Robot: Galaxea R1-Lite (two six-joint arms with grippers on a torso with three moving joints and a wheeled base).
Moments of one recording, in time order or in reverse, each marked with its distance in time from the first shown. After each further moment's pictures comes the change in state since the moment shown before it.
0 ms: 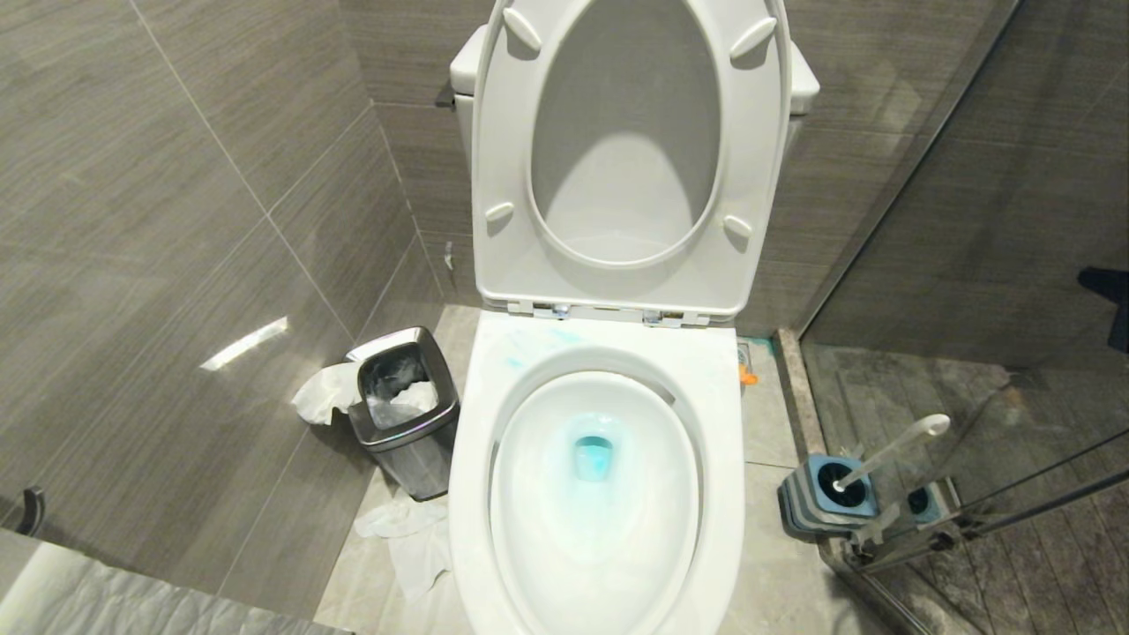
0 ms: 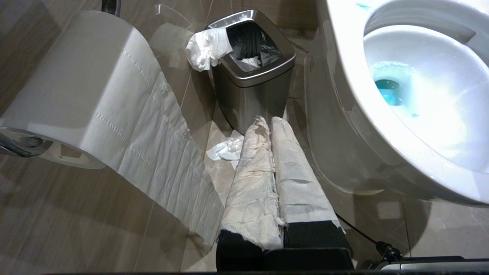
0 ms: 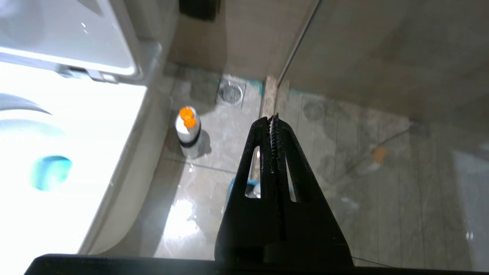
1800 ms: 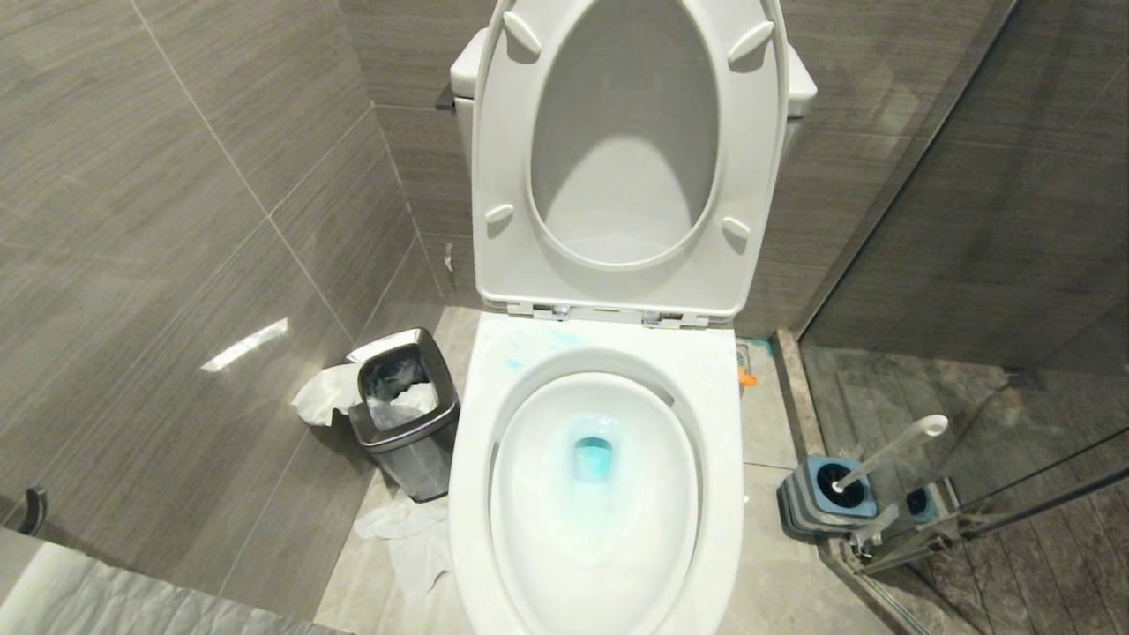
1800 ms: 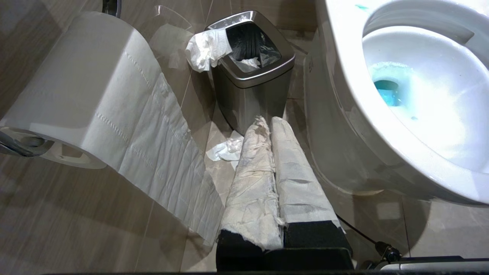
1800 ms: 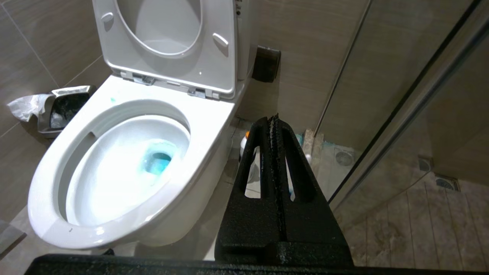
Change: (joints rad) left arm 0.000 0.000 0.000 0.000 0.000 0.000; right arm 0.191 -1.064 0.105 0.624 0.011 0.076
